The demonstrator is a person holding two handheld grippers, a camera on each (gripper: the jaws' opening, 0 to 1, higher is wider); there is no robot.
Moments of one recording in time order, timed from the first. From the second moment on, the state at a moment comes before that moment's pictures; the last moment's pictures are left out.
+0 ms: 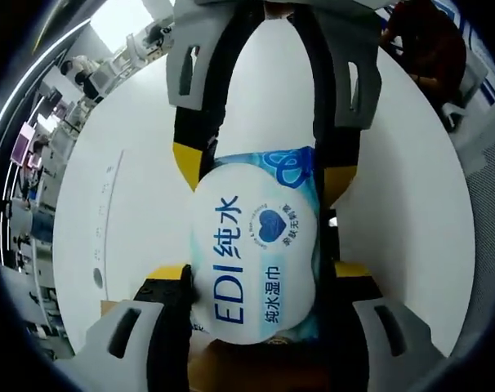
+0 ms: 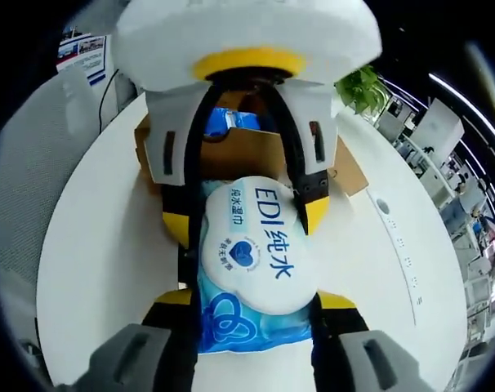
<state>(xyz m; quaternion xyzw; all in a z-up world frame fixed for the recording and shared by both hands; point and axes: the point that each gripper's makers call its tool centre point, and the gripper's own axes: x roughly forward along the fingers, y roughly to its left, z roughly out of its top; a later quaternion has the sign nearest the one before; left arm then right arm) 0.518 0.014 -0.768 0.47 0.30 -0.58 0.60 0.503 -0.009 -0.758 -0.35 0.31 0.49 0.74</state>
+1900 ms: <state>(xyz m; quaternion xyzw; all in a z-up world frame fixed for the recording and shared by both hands) 0.474 0.041 -0.669 0.31 0.29 -0.61 0.67 0.468 -0.029 -0.678 -0.31 0.32 0.44 0.78</state>
